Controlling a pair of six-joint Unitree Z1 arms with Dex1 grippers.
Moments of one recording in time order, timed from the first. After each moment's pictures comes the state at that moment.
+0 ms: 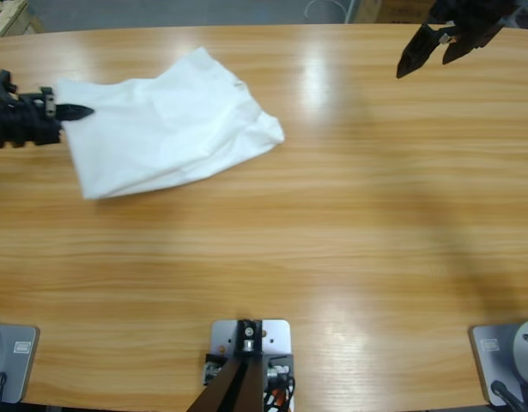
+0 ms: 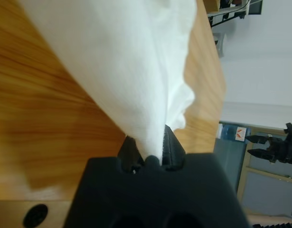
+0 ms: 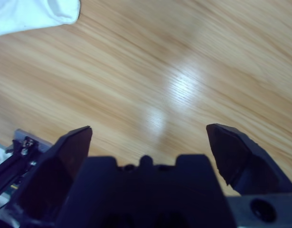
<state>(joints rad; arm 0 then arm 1) -0.08 1.58 -0.49 -0.38 -0.56 -0.90 0.34 1.99 -2.01 1.47 0.19 -0.13</state>
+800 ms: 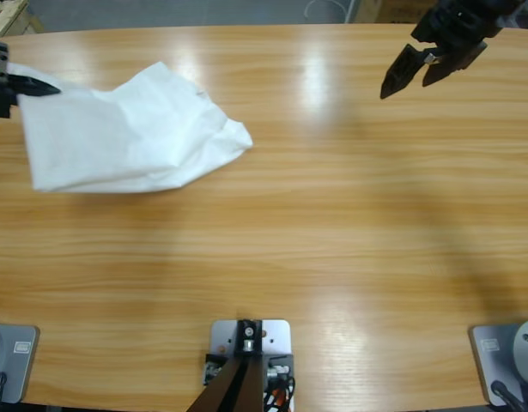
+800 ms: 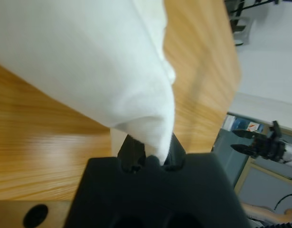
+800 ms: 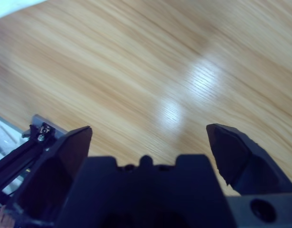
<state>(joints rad) -0.07 1.49 -0.91 0.38 -0.56 -0.82 0.36 1.99 -1.92 1.44 0.29 -0.14</state>
